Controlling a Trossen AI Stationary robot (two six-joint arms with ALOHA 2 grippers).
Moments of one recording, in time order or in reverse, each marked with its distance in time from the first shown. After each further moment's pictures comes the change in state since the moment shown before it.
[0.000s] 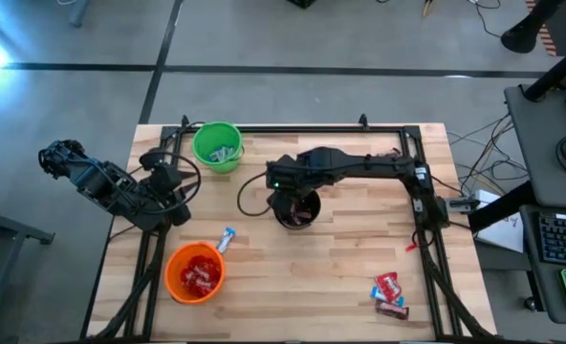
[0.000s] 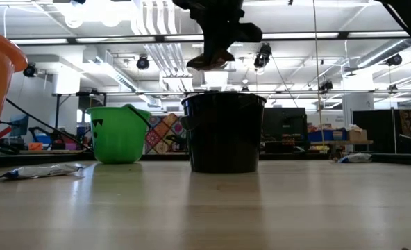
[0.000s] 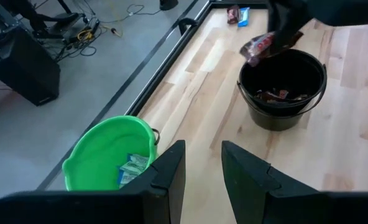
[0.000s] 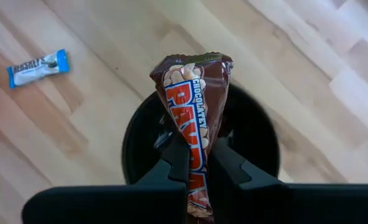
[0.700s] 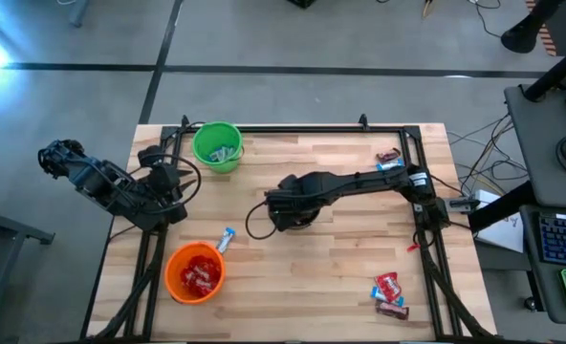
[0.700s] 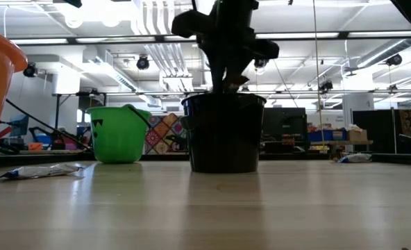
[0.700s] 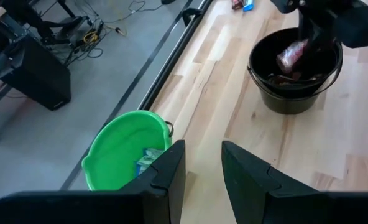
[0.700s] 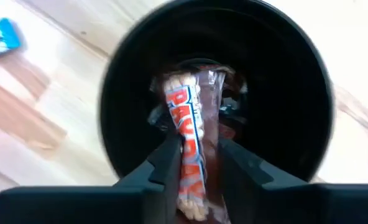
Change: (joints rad) left arm 0.000 -0.011 0.000 -0.072 0.003 0.047; right arm 0.086 0.002 -0.219 0.077 0.023 0.266
